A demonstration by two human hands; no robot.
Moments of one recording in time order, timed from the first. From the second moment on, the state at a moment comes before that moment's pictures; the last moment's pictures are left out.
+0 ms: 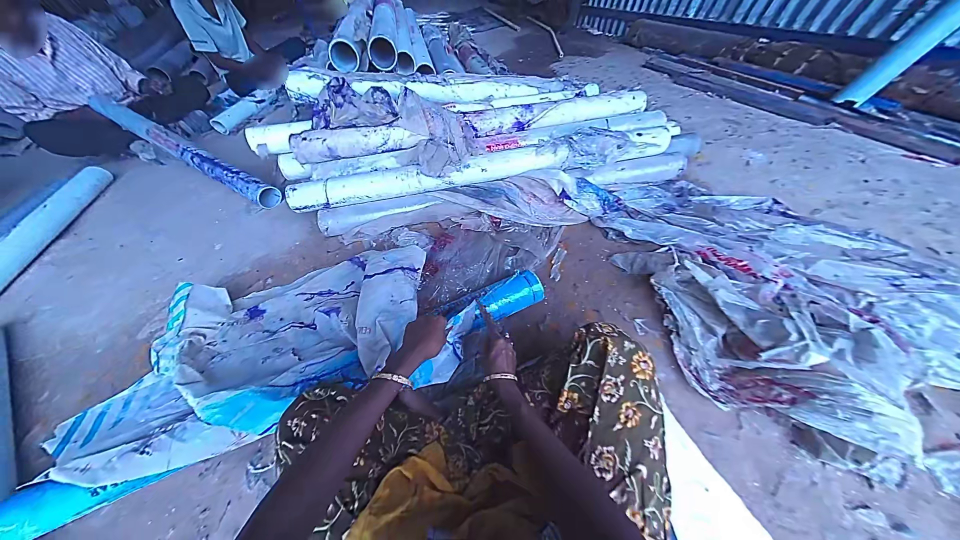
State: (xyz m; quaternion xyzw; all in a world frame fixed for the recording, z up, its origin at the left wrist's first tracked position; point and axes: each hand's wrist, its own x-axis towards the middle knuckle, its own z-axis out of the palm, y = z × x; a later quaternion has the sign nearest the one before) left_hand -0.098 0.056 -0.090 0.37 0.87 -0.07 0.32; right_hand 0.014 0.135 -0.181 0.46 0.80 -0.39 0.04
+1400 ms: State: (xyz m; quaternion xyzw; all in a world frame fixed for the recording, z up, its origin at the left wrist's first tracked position) left_hand -0.132 0.088 -0.158 0.33 0.88 0.16 0.28; right_hand 0.026 0.163 -0.203 0.37 0.88 -0.24 -0.15
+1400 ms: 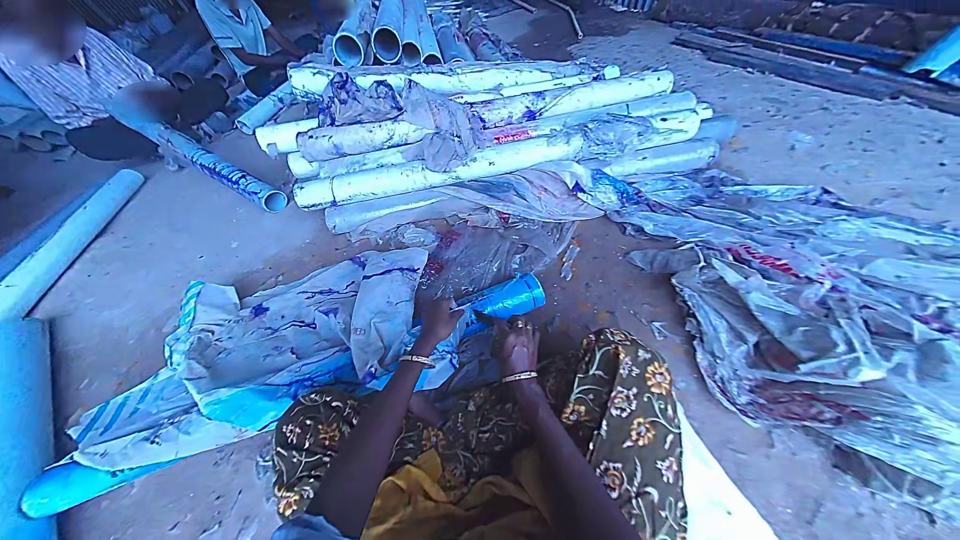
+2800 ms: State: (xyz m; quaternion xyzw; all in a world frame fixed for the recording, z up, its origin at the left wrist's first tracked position) left_hand -0.117 0.080 -0.170 0.31 0.88 0.24 0.28; right_hand -0.005 0.163 -0.176 0.42 0.88 -0.21 0.07
